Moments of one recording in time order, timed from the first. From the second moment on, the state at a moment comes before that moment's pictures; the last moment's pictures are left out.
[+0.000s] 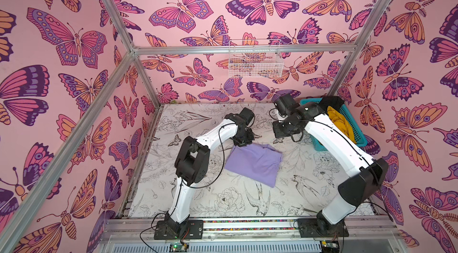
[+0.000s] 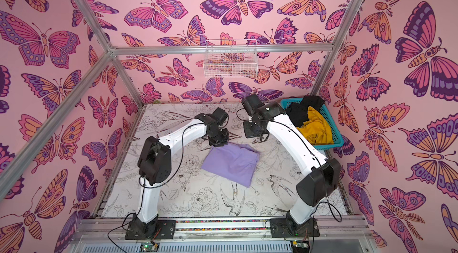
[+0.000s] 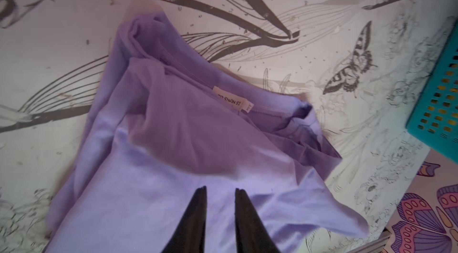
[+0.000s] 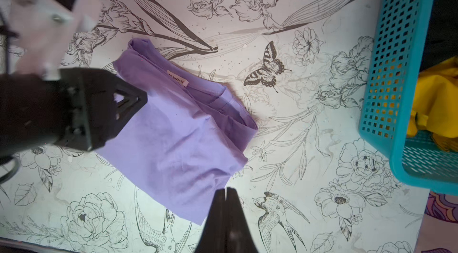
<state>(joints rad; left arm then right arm) -0.64 2.17 1.83 -0.93 0.19 -0.82 0.59 1.65 1.73 -1.28 0.12 0.32</state>
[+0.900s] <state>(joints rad) -0.62 2.43 2.14 -0.97 0.12 -0.67 0.79 1.52 1.29 -1.24 0.04 0.52</state>
